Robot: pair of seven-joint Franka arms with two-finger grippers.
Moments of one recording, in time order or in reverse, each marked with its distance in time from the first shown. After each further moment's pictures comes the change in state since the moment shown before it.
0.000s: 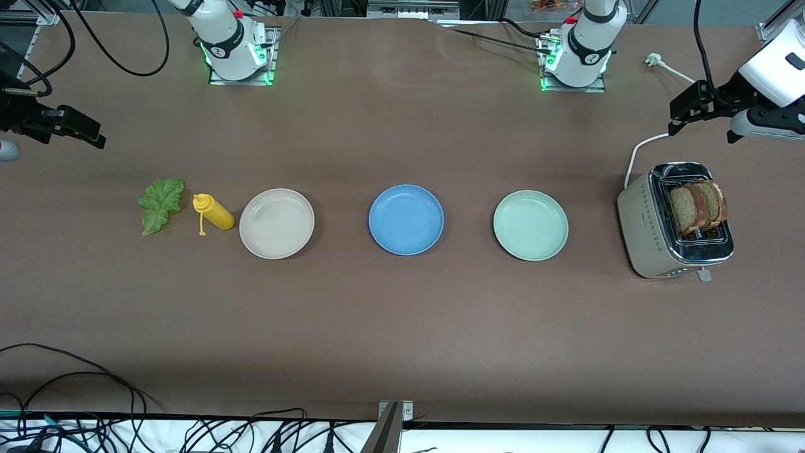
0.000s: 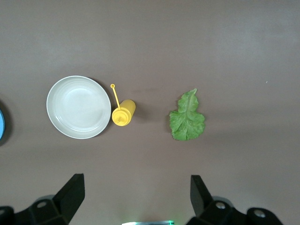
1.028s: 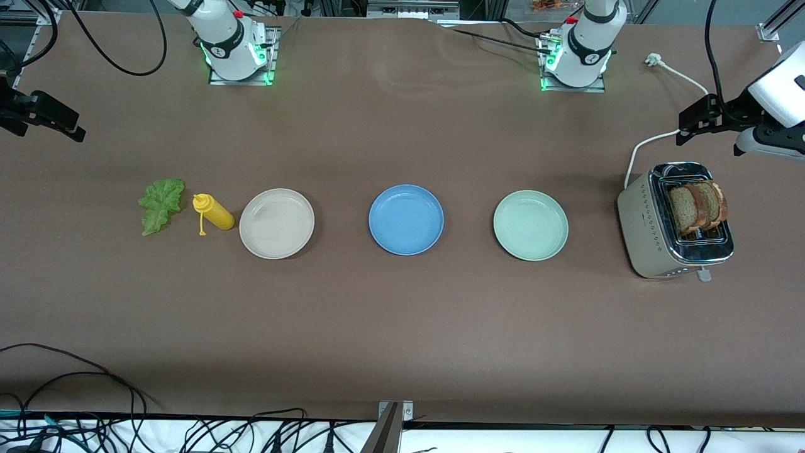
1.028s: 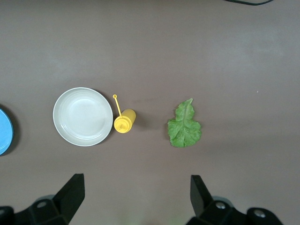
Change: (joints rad) left arm 0.025 0.055 0.012 0.029 -0.002 -0.012 0.087; right arm -0.002 -0.004 -0.004 0.077 -0.001 -0.022 0.001
